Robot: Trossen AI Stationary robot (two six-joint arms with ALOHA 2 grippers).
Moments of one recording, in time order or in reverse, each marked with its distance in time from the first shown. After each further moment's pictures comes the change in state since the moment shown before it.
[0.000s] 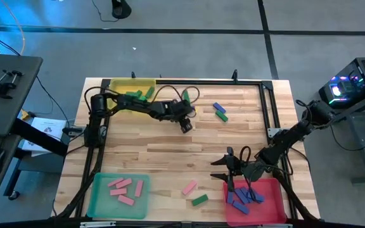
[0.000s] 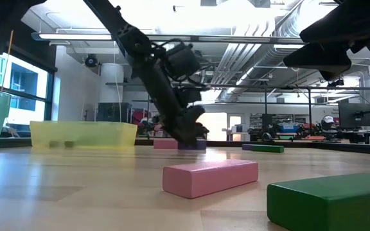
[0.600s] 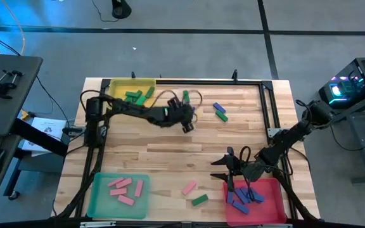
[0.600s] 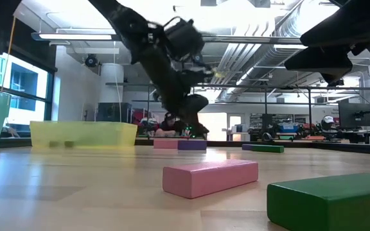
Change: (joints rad) left arm -0.112 -0.061 0.006 0.020 -0.356 0.096; right arm 0.000 0.000 0.000 -0.017 0.000 0.025
